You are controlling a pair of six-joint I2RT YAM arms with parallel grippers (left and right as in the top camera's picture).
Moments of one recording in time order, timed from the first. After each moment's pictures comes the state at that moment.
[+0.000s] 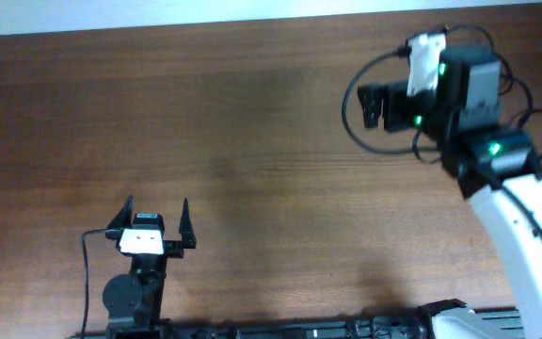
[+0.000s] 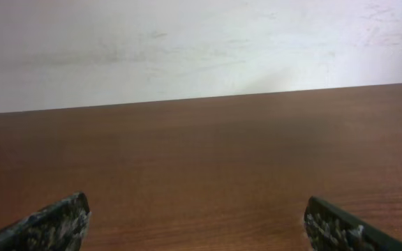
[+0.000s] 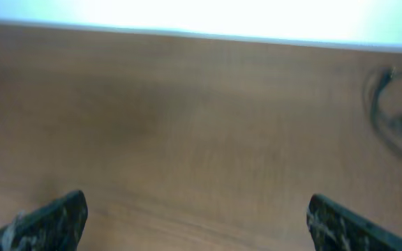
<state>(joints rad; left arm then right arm) 0.00 0.01 0.01 -0.07 0.07 0.06 0.15 1.27 1.22 -0.60 -0.13 0.05</state>
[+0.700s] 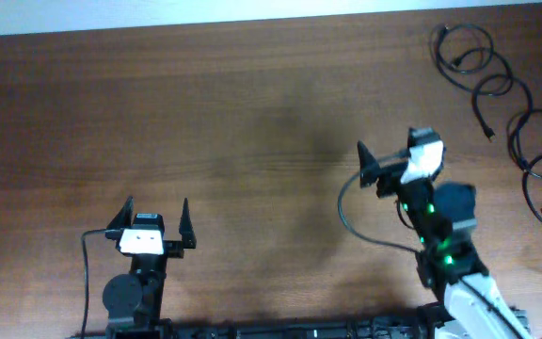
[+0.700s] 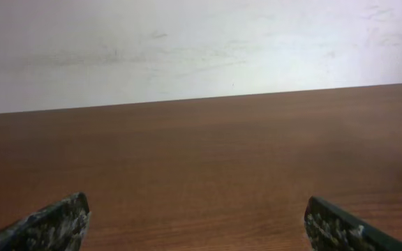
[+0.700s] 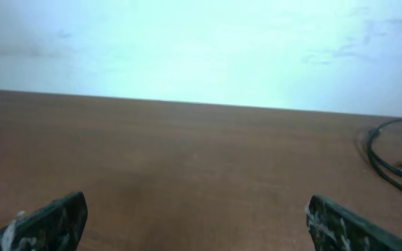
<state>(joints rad) 0.00 0.01 0.01 -0.07 0.07 0.06 0.15 0.90 0.24 0.55 -0.10 0.05</state>
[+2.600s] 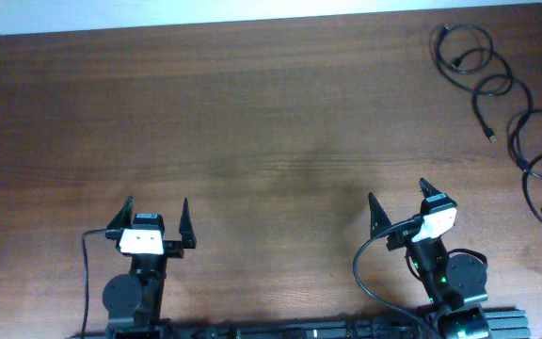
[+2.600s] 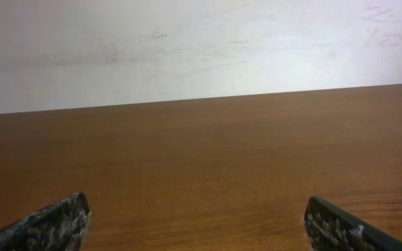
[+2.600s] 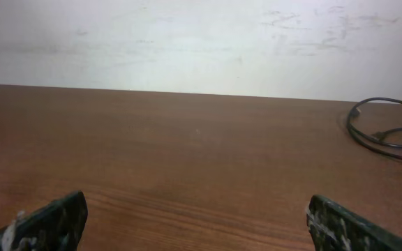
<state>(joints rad) 0.00 0.01 0.01 -0.07 0.07 0.06 0.15 0.01 0.01 -0.06 -0.10 0.05</state>
